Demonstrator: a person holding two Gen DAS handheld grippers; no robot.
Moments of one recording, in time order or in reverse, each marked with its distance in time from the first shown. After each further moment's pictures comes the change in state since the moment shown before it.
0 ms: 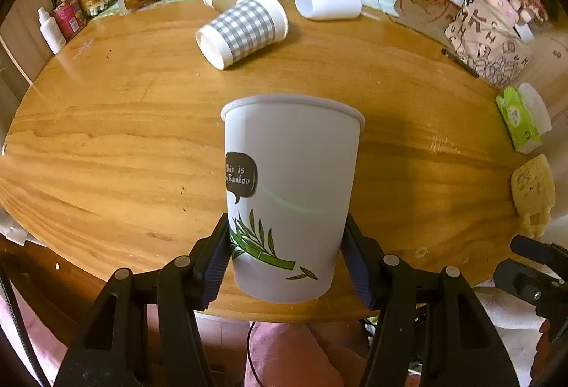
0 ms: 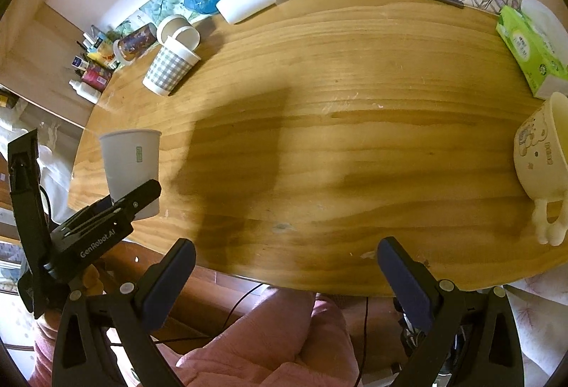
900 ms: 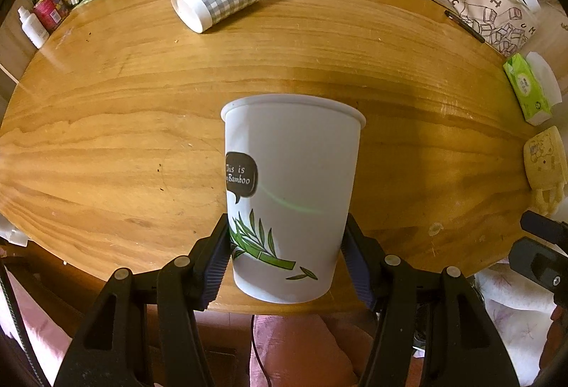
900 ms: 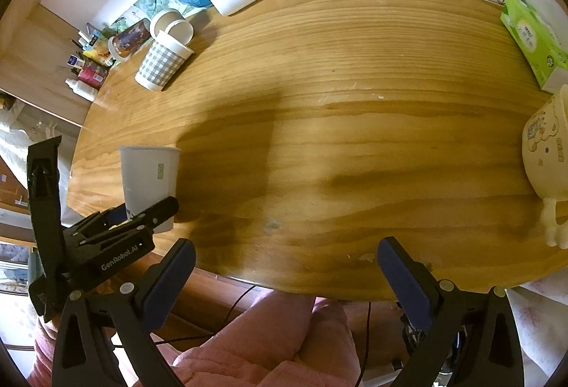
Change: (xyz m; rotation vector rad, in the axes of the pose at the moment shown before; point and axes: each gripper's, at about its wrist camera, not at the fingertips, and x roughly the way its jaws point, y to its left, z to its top) left arm 0.026 -0.009 -0.005 0.044 0.117 0.012; right arm 0.011 -0.004 0.004 0.008 0.021 0.015
